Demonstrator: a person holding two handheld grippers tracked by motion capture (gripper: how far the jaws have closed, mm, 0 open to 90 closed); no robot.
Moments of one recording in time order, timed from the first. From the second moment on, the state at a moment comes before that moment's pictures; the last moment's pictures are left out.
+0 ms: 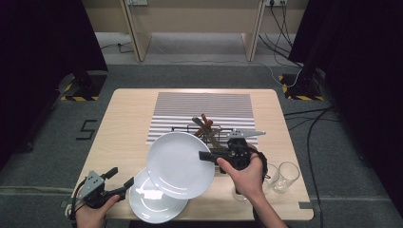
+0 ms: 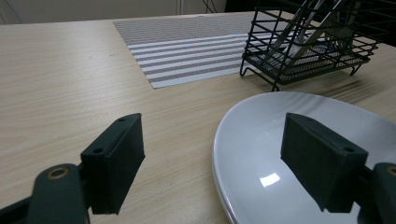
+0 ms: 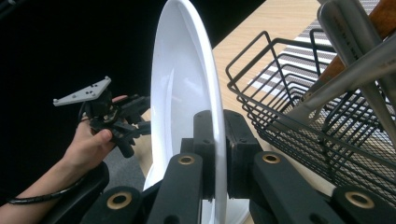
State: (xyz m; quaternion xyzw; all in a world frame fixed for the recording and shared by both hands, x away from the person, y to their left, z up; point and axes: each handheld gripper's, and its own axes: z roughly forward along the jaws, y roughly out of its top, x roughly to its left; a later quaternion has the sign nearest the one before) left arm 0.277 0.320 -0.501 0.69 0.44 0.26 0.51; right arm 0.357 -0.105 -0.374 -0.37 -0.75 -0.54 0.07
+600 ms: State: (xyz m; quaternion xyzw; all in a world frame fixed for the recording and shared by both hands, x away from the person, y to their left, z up) left arm 0.276 0.317 -0.499 0.70 0.44 0.26 0.51; right arm 0.359 -0.113 -0.363 -0.37 -0.74 -0.55 0.05
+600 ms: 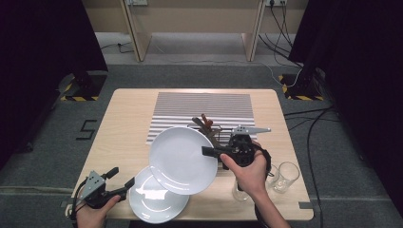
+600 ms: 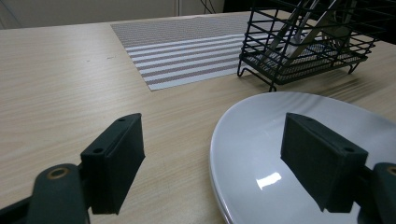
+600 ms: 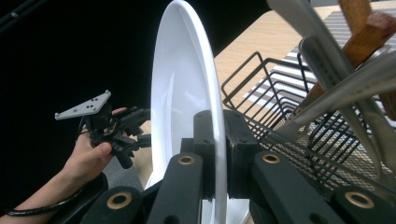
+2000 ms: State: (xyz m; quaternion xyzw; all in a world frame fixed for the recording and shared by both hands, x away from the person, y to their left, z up) left arm 0.276 0.317 -0.498 0.70 0.43 0.27 0.50; right arm 0.370 -0.129 -0.342 -0.38 -0.72 -0.58 0.03
